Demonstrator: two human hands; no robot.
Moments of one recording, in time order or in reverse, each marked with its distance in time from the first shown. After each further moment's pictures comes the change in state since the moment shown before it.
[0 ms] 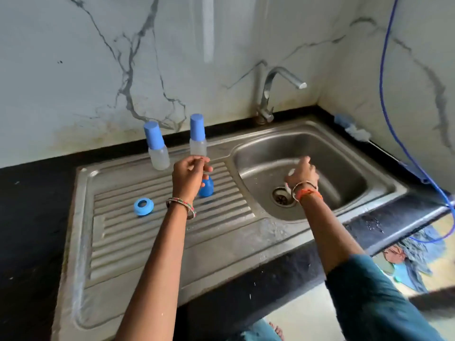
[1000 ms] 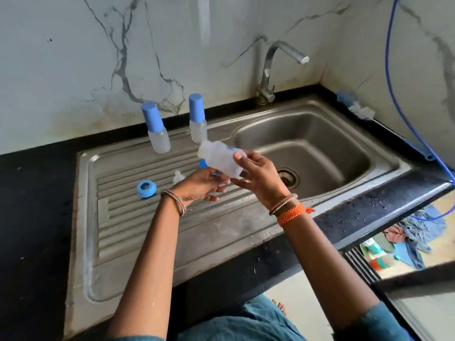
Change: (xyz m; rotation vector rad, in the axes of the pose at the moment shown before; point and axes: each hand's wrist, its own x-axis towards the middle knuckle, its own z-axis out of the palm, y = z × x) left_hand -0.035 -0.010 -0.014 0.152 -0.676 -0.333; right_hand -0.103 -0.034 0.046 1.270 -0.571 -0.244
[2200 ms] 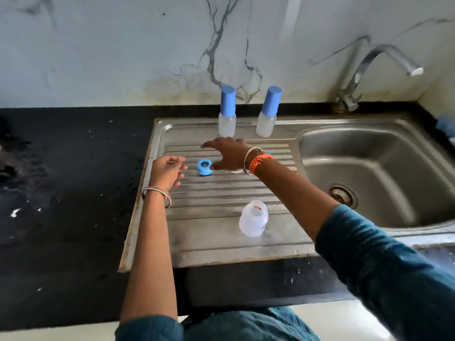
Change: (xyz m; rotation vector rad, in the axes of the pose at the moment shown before) left_hand -0.074 -0.084 -0.130 -0.137 0.966 -0.051; right_hand 0.103 0.039 0.156 -1.725 -0.752 -0.395
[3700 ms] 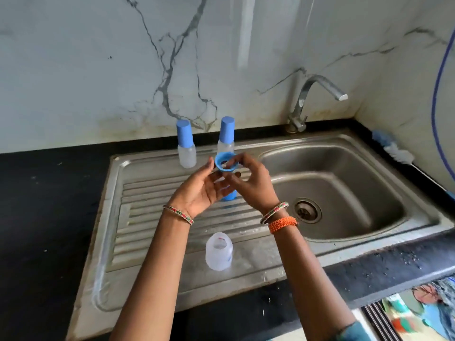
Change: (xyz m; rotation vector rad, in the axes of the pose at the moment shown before) left_hand -0.044 0.084 0.119 -0.838 -0.918 -0.228; right_hand -0.120 0.047 -0.009 0.797 0.889 0.139
